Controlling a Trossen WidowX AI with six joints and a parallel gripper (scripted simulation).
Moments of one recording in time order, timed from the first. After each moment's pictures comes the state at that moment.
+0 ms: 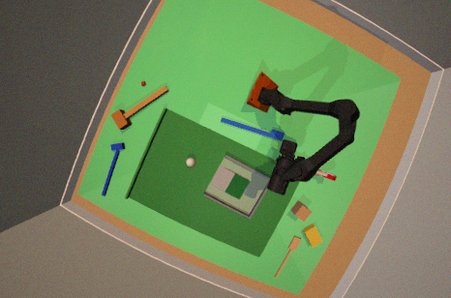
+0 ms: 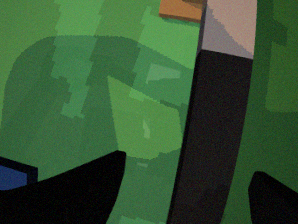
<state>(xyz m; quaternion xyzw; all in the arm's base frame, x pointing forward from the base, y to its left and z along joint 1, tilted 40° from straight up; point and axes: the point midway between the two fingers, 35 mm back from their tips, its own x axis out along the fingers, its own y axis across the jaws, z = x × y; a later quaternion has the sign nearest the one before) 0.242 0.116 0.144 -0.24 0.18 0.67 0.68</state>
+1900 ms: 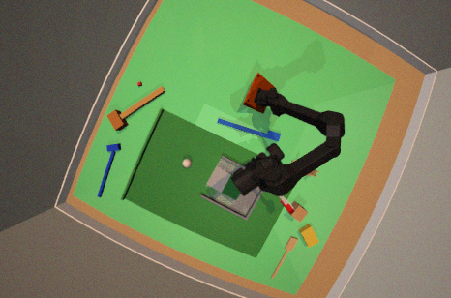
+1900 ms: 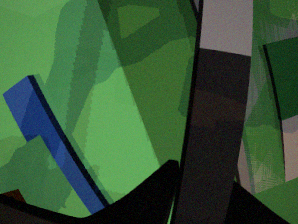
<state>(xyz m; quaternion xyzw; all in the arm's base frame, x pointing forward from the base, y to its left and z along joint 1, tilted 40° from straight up) 0.269 -0.050 0.156 -0.10 0.41 0.50 0.76</state>
